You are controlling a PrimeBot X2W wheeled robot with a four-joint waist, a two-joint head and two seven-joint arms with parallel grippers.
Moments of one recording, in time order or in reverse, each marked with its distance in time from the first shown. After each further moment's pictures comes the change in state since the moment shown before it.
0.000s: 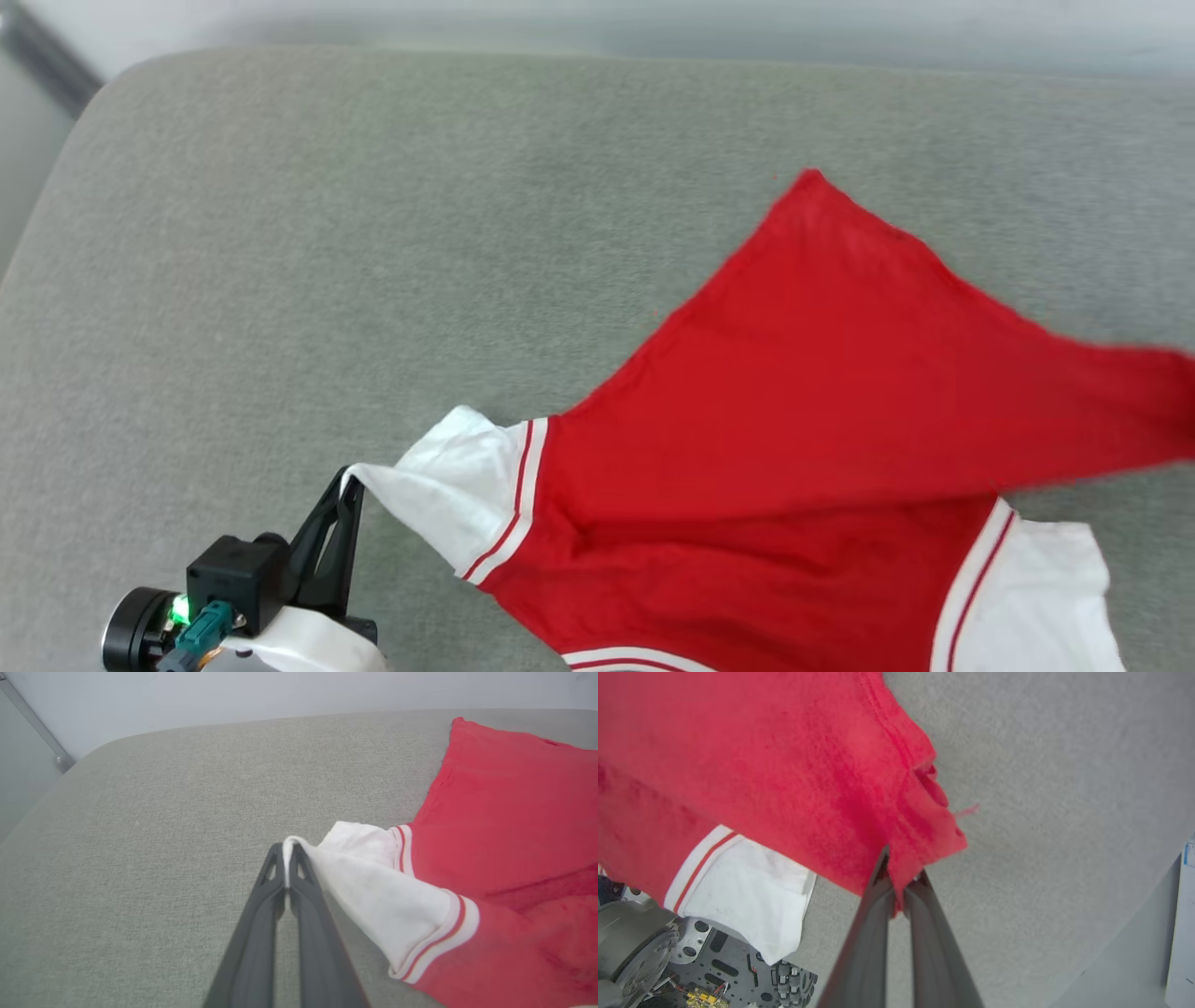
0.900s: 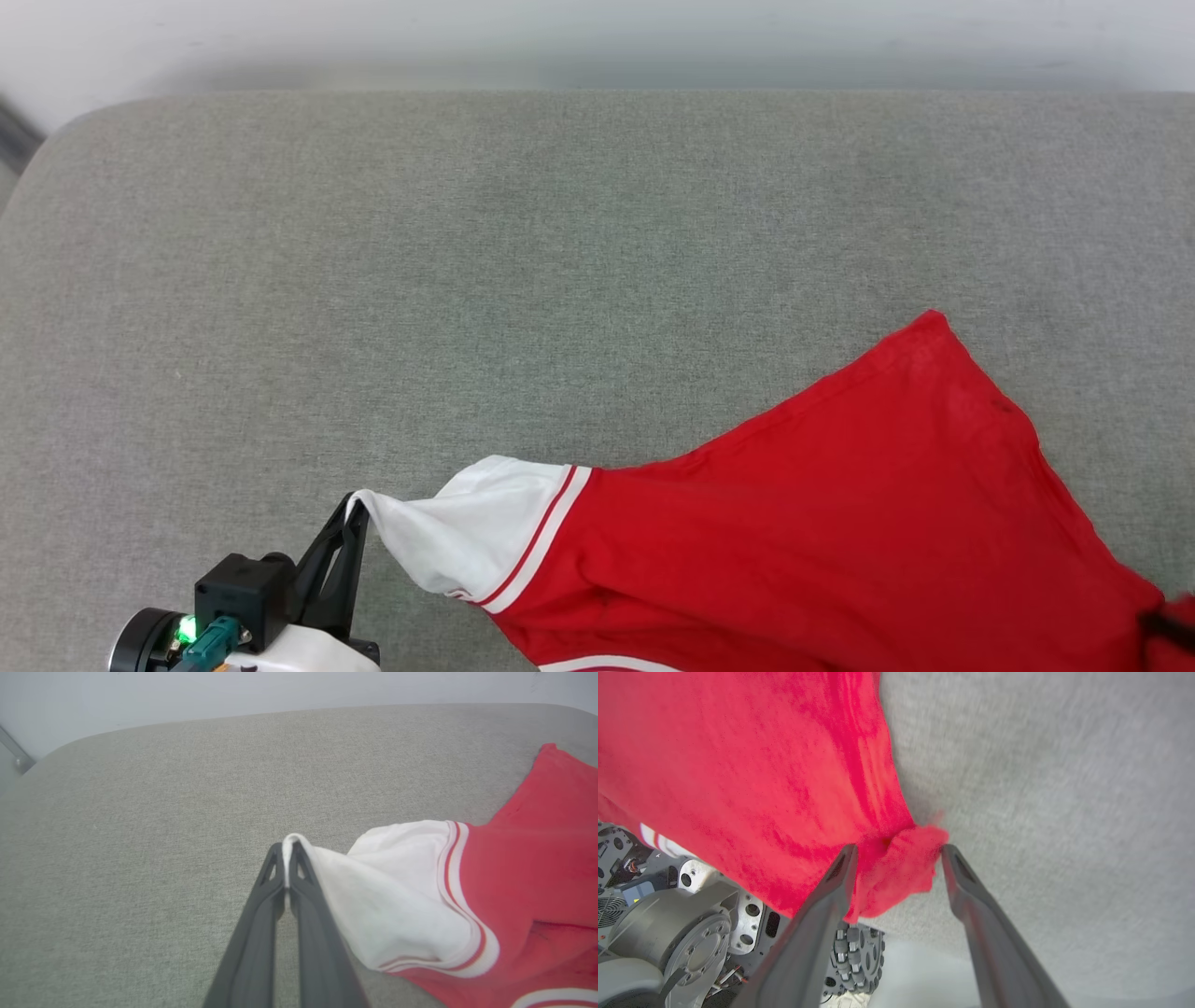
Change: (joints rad) left arm 0.031 0.000 -0.010 0.020 -0.016 -0.015 0.000; right arm 0.606 0.065 -0.238 -0.010 0.005 0.000 -0.246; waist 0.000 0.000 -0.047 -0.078
